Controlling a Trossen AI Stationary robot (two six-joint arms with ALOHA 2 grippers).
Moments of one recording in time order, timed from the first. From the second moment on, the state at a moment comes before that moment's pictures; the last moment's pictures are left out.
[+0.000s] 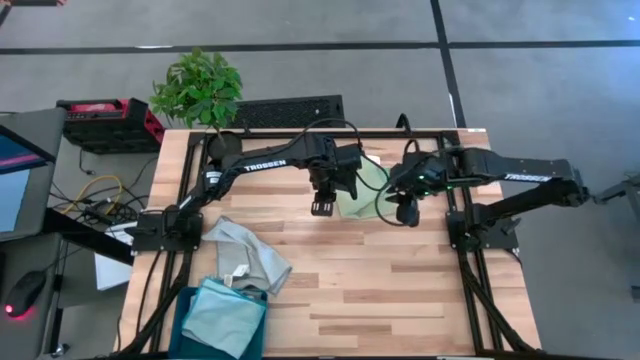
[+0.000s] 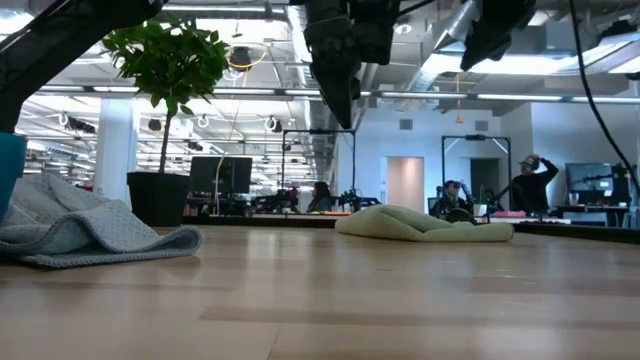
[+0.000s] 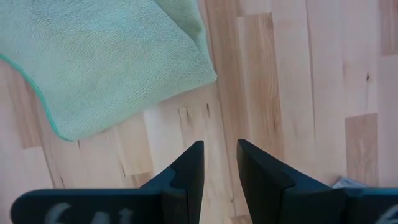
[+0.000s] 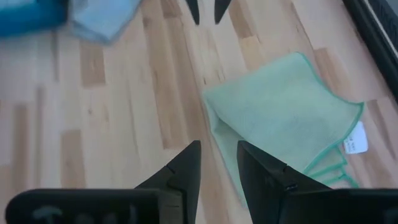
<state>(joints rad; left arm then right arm) 0.18 2.26 2.34 -1.43 0.12 0.30 -0.05 1.11 1.15 -0.98 0.03 0.10</state>
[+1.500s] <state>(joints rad) 0.18 2.26 2.34 -1.44 0.12 0.29 -0.04 0.70 0.87 -0.65 0.00 0.08</state>
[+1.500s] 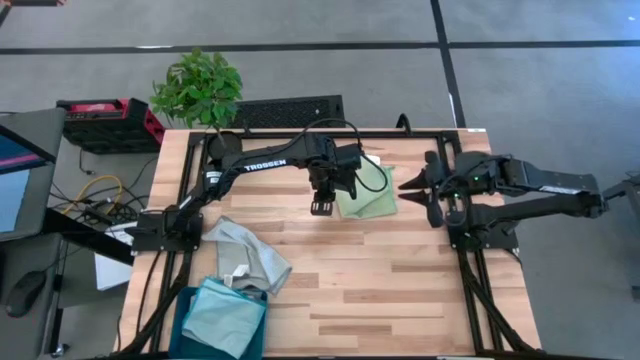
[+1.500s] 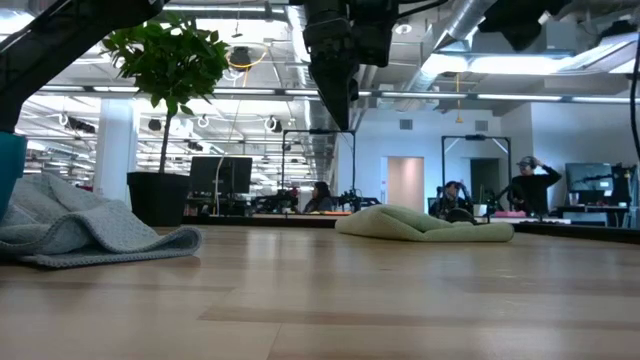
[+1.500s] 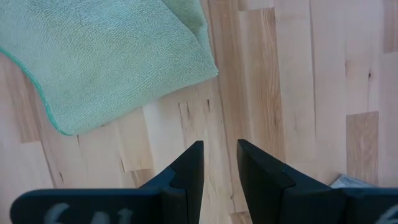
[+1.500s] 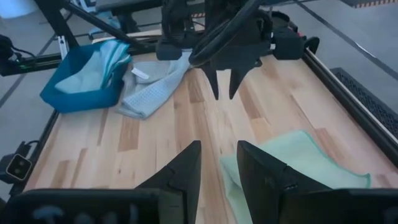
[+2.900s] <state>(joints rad) 0.18 2.26 2.34 -1.44 0.12 0.27 -0.15 0.52 0.68 -0.41 0.00 0.11</state>
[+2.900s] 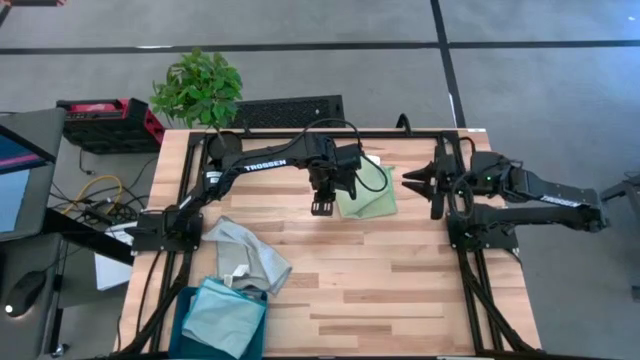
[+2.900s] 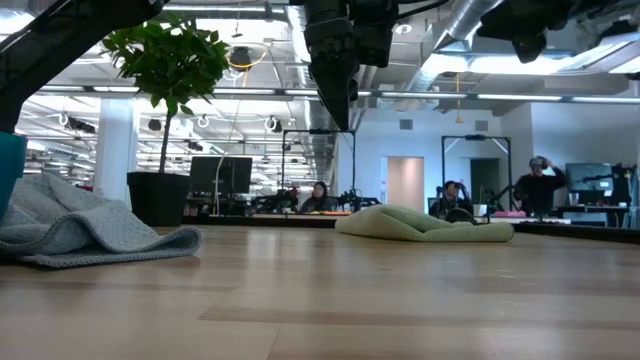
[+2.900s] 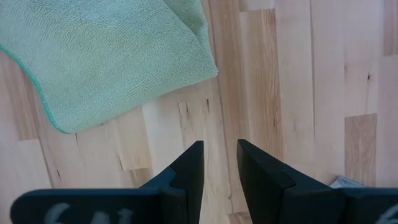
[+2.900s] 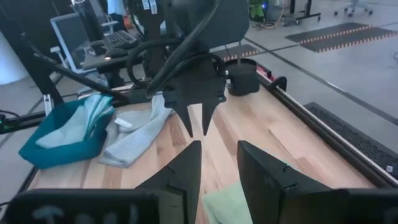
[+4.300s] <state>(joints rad) 0.18 2.26 2.26 -1.33 0.13 0.27 -0.15 0.52 0.68 -0.41 0.00 0.11</state>
